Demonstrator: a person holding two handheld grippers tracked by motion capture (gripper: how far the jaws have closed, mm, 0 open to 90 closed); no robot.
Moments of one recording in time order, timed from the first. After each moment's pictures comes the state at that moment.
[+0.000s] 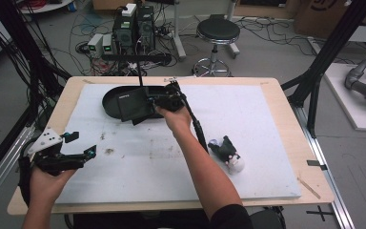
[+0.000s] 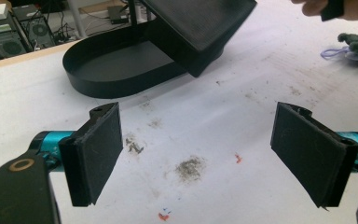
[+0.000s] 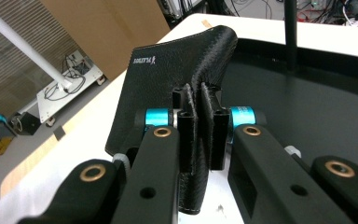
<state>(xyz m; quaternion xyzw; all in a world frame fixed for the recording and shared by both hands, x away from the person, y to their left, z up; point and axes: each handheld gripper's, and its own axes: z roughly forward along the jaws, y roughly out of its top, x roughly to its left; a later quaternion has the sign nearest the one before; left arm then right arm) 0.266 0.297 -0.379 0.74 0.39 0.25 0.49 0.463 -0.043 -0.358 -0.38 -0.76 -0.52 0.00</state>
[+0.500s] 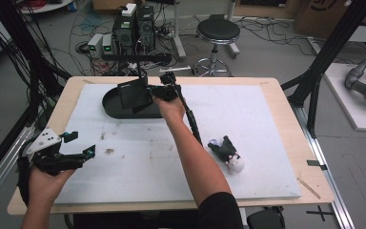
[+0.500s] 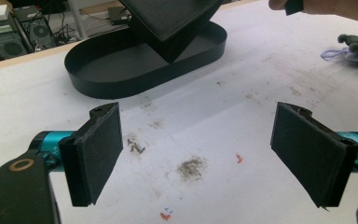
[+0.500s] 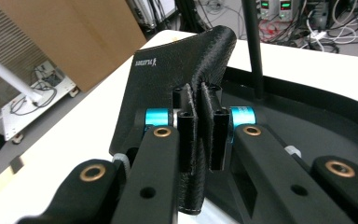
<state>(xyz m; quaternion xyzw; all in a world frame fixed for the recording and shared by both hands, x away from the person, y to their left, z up) 0.266 0.298 -0.379 0.74 0.40 0.25 0.49 0.499 -0.025 -0.356 -0.41 -0.75 -0.51 -0.04</state>
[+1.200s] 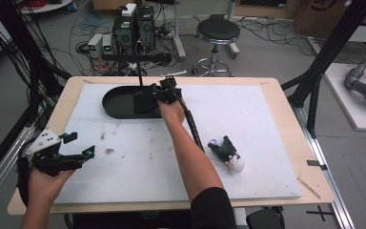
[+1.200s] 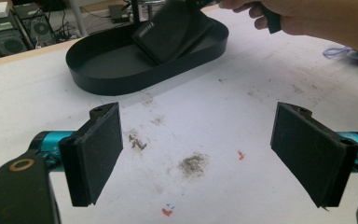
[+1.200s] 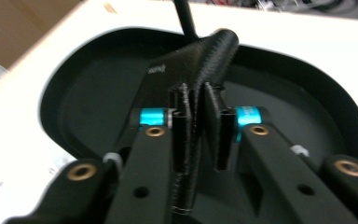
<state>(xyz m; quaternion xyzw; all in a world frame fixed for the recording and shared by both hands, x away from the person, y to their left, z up) 0.265 0.300 -0.381 0.74 0.40 0.25 0.49 0.525 -0.023 -0.395 -0.47 -0.77 -0.43 -0.09</state>
